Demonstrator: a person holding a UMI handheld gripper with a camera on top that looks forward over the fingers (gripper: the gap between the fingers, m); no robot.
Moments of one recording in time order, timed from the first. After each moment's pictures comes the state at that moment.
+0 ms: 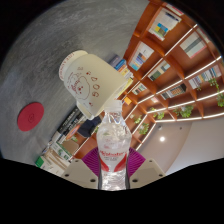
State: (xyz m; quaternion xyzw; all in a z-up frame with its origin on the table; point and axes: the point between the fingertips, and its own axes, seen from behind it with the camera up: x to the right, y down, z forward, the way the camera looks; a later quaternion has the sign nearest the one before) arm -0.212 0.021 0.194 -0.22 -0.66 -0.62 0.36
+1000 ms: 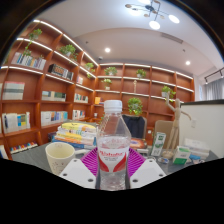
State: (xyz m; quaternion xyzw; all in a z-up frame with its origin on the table) arm -0.169 0.010 0.147 -0.72 -0.14 0.05 0.68
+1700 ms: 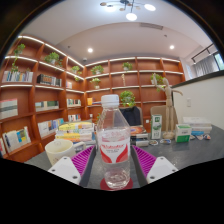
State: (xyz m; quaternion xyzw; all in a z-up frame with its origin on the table) arm -0.146 -0.002 0.107 -0.74 -0.05 0.10 0.66
